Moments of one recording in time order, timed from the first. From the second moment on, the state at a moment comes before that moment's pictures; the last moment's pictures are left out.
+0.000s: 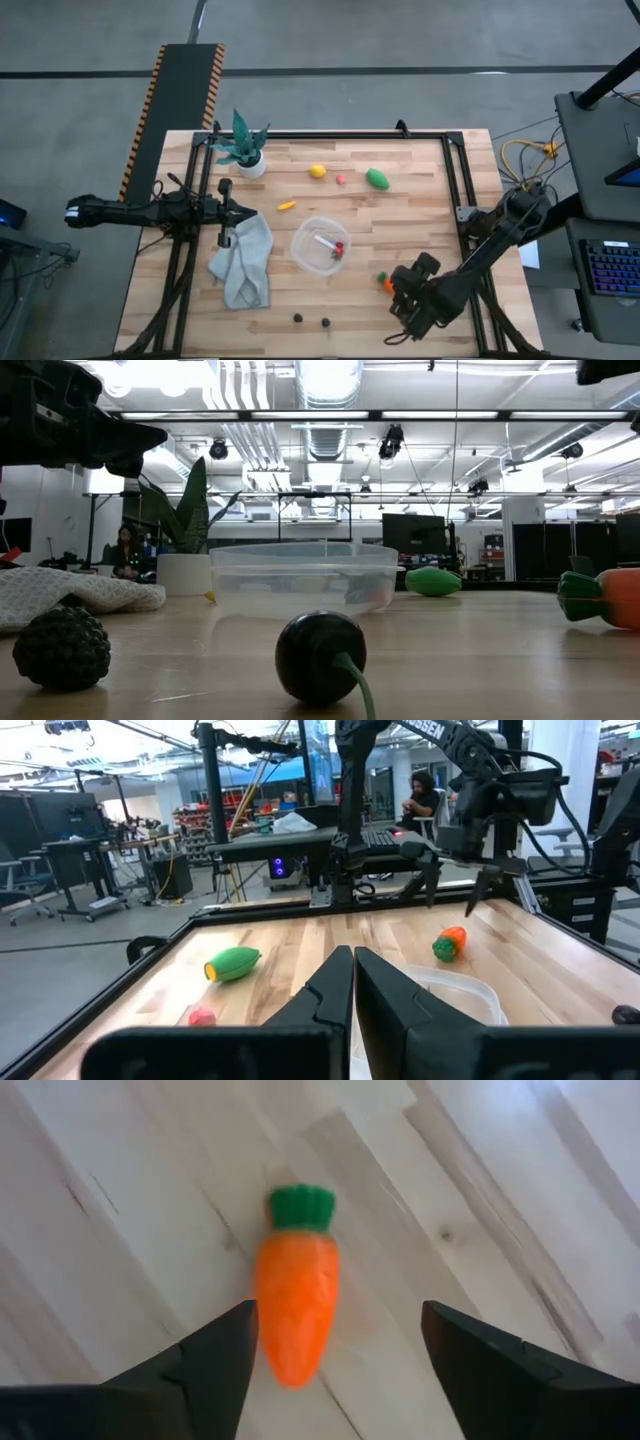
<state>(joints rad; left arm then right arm) -0.03 0.25 0.01 0.27 -0.06 0.11 0.81 1.76 1.20 -1.05 0.41 1.40</state>
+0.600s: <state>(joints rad) -0.03 0.25 0.01 0.27 -0.06 0.11 0.77 1.77 1.17 -0.96 0.39 1.12</state>
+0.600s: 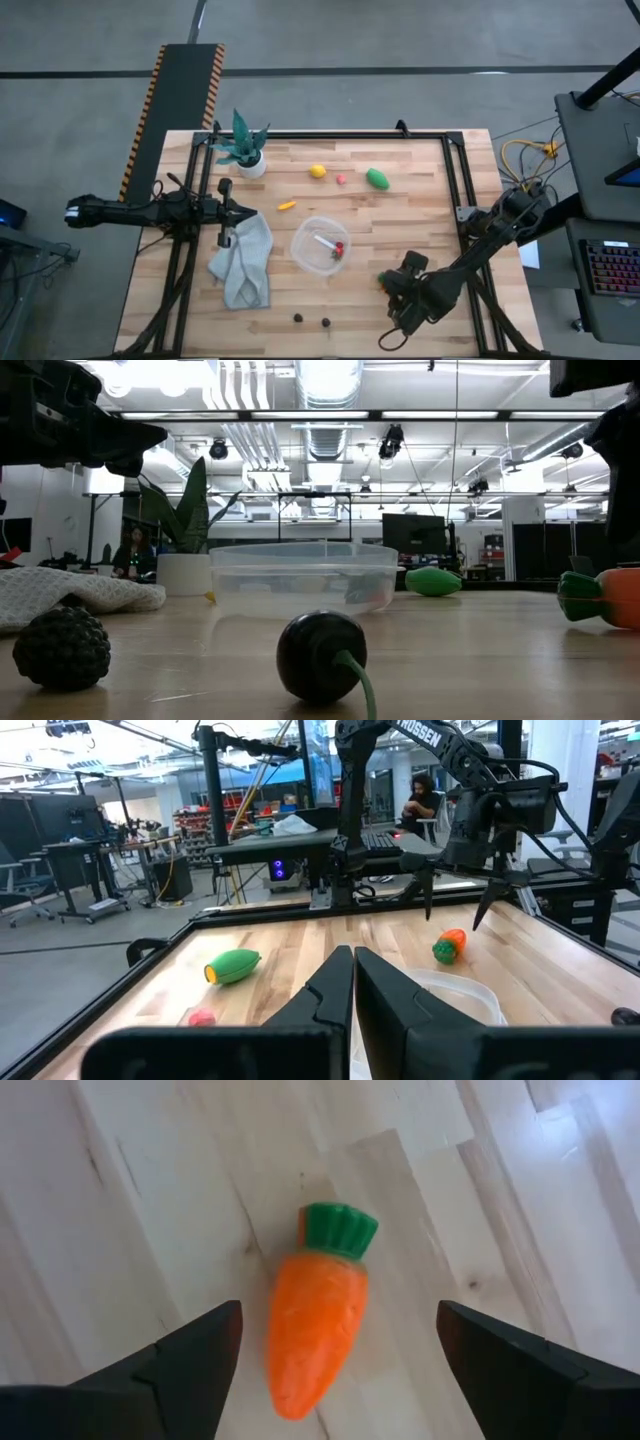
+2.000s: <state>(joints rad) -0.03 0.25 0.01 0.27 -0.06 0.11 0.76 1.75 0.92 -0.61 0.37 1.19</state>
